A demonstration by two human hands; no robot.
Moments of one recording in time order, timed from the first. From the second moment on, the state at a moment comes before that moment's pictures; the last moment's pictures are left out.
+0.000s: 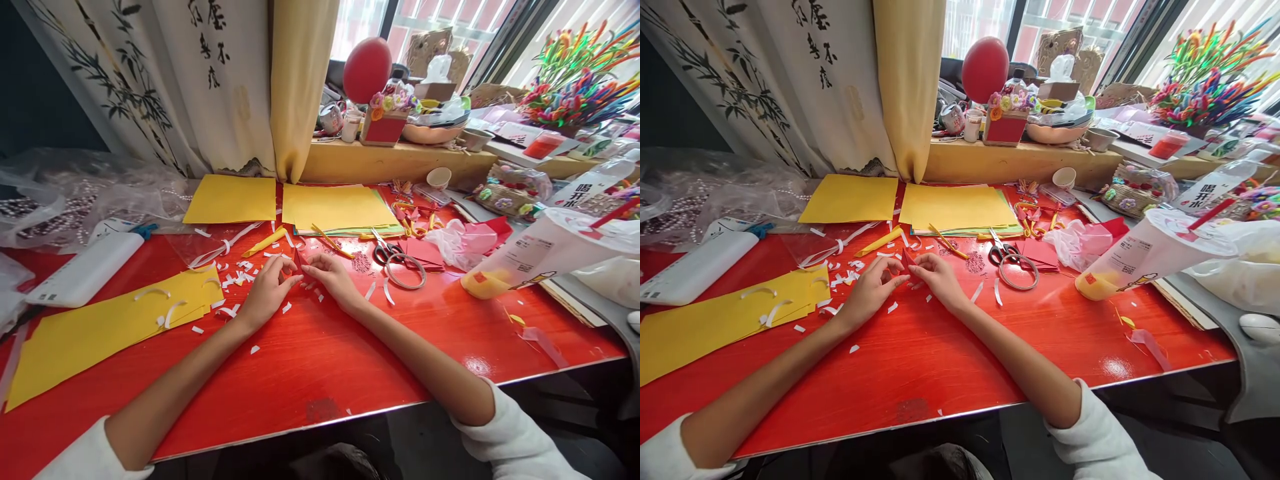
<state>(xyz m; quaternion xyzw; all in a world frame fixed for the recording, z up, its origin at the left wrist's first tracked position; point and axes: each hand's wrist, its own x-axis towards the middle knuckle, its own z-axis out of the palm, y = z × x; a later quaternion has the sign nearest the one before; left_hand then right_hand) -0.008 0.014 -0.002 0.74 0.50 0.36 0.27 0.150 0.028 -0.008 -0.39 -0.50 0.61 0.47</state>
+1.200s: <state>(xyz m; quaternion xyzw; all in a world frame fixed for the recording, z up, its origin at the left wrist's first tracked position) -0.008 0.014 -0.001 0.75 0.48 0.38 0.27 0.154 0.027 -0.006 -0.39 -0.51 0.63 0.43</state>
